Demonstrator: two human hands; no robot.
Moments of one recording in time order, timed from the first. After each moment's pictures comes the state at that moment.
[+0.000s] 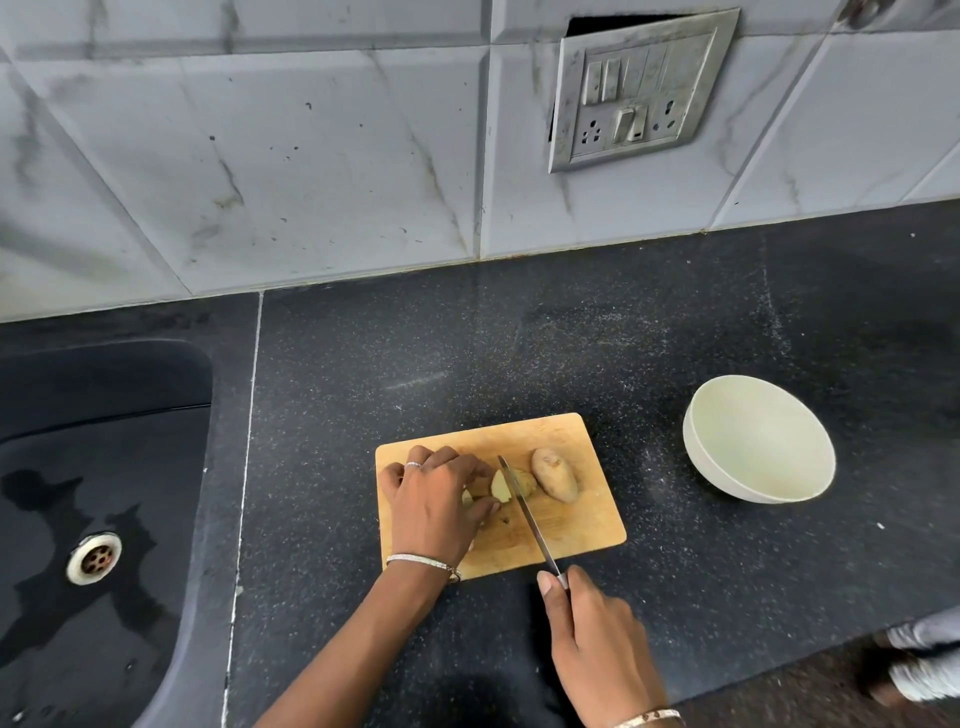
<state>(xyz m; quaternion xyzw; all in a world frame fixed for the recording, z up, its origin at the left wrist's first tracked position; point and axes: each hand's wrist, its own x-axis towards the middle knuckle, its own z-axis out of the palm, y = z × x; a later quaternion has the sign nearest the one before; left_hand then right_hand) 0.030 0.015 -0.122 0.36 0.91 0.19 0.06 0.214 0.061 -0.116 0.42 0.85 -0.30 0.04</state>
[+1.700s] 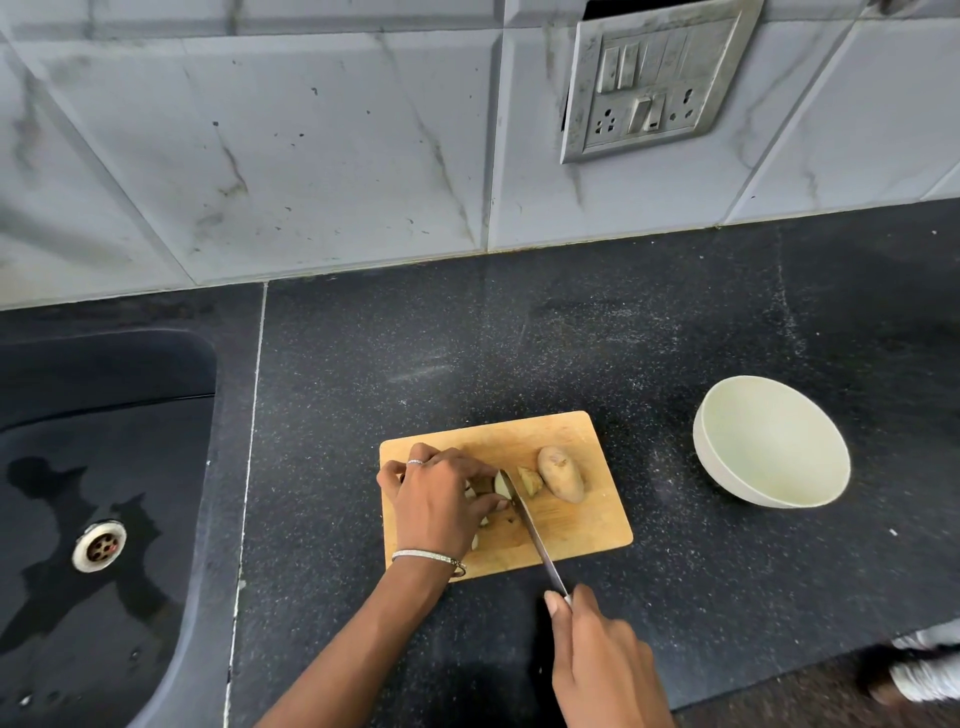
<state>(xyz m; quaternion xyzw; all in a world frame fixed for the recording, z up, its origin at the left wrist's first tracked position) 0.026 0.017 -0.125 0.33 0.92 0.20 0.09 0.212 0.049 -0.103 0.44 0.86 -0.24 0.11</state>
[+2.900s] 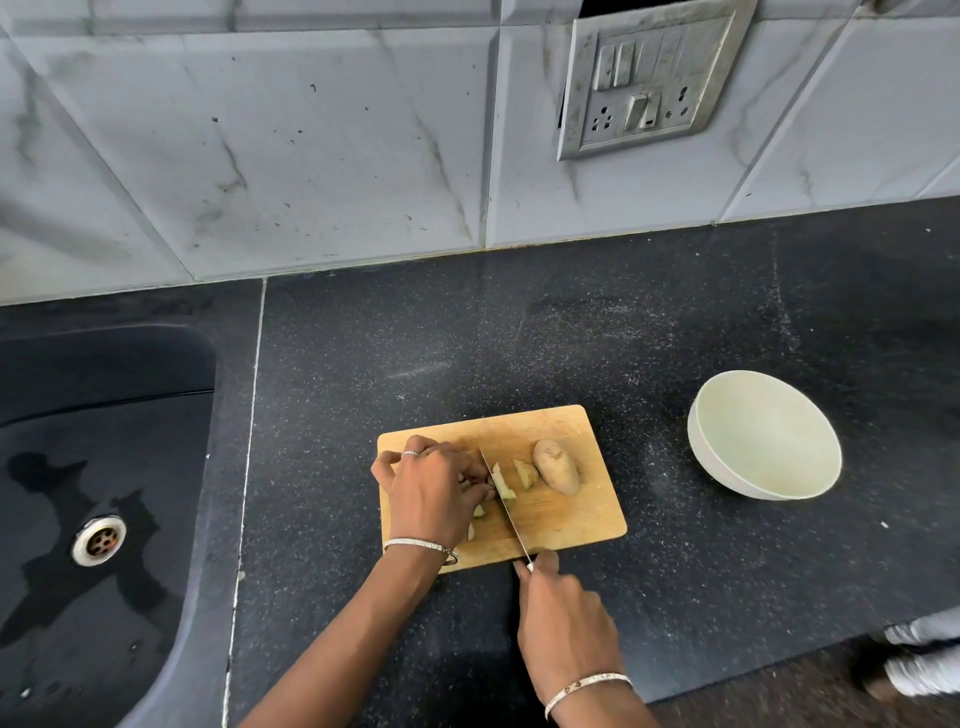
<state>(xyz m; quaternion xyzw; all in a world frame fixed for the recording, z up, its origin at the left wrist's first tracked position) 0.023 0.016 -0.128 0.32 0.92 0.22 0.08 0.184 0.046 -0.115 0.41 0.88 -0.18 0.12</state>
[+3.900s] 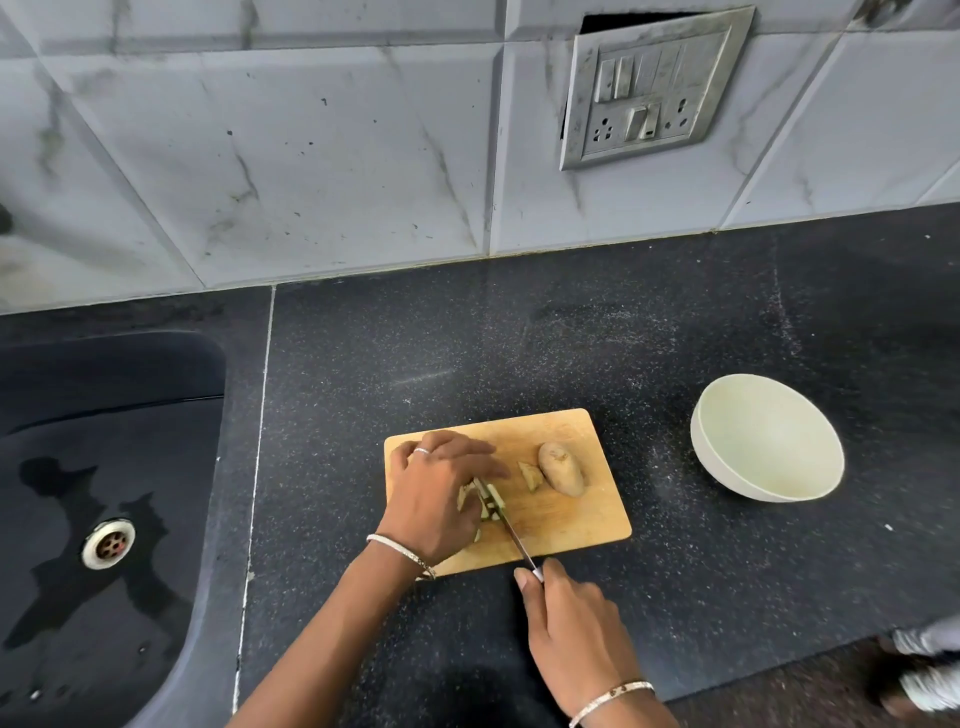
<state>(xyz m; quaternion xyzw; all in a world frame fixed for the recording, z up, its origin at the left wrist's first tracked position) 0.014 -0.001 -0.118 0.47 0.85 0.23 0.09 0.199 0.052 -0.118 0.38 0.88 -0.28 0.09</state>
